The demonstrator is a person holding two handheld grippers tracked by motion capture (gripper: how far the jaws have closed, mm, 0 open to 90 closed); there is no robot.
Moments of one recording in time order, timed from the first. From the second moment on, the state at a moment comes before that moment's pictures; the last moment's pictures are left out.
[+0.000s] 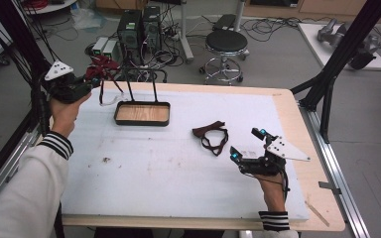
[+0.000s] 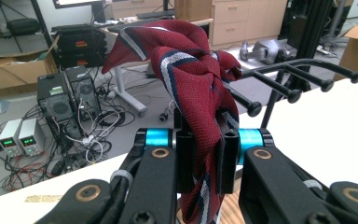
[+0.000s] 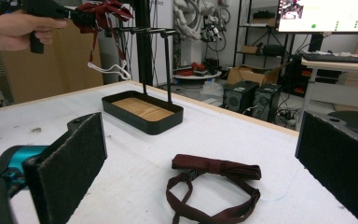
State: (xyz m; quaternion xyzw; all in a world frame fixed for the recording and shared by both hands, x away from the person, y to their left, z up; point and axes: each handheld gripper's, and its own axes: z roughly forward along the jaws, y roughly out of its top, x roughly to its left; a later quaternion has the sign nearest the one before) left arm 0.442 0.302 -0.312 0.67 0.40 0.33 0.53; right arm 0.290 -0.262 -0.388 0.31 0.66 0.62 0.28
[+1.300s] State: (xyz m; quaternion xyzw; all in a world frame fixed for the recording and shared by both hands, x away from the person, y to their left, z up) left arm 0.448 0.305 -0.363 0.68 0.47 0.32 0.46; right arm 0.292 -0.264 -0.391 0.31 0.67 0.62 0.27
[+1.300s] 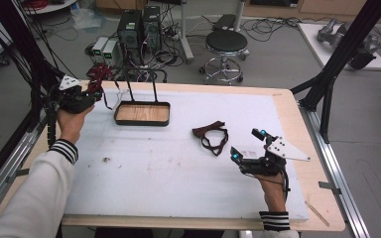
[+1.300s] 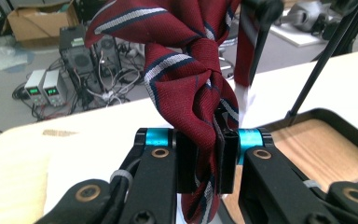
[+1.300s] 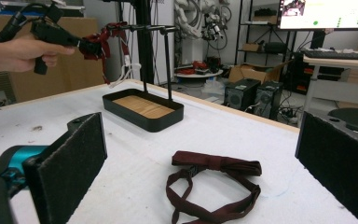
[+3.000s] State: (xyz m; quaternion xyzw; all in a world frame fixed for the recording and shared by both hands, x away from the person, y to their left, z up) left arm 0.376 0.304 -0.381 0.68 0.35 0.27 0.58; right arm 0.297 -0.260 -0.395 0.32 0.67 0.61 0.28
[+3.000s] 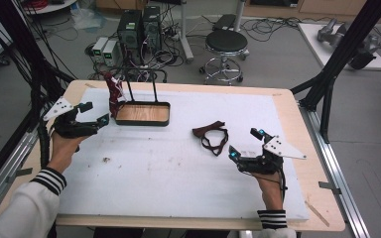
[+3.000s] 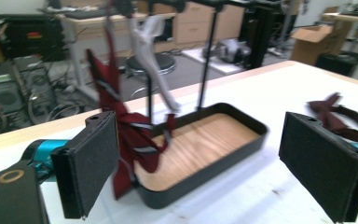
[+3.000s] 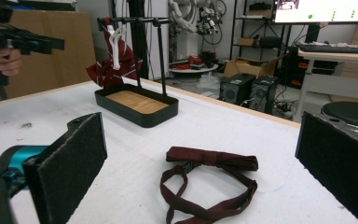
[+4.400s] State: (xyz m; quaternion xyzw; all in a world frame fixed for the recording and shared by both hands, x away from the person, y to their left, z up) left arm 0.332 0.214 -0.384 0.72 0.18 0.16 0.65; right arm 0.297 -0.261 -0.396 0.32 0.67 0.61 0.27
